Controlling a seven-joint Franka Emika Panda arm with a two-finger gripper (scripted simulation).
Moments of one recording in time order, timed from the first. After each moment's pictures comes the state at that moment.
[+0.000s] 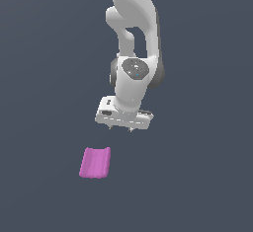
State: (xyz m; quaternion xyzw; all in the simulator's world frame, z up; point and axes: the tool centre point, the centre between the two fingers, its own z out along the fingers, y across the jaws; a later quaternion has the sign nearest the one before) arm 0.047 -0.024 0.136 1.00 -0.04 0.03 0.08
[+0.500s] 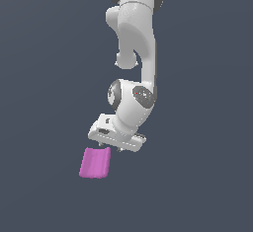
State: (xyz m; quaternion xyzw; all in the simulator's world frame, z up) arm 0.110 -0.065 0.095 0.98 -0.05 0.09 0.20
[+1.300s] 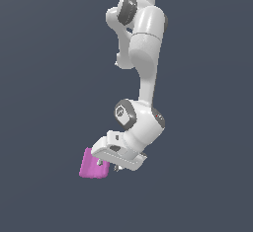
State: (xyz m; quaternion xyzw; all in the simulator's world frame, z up) arm 0.173 -0.071 0.063 0.93 -0.01 0.18 0.32
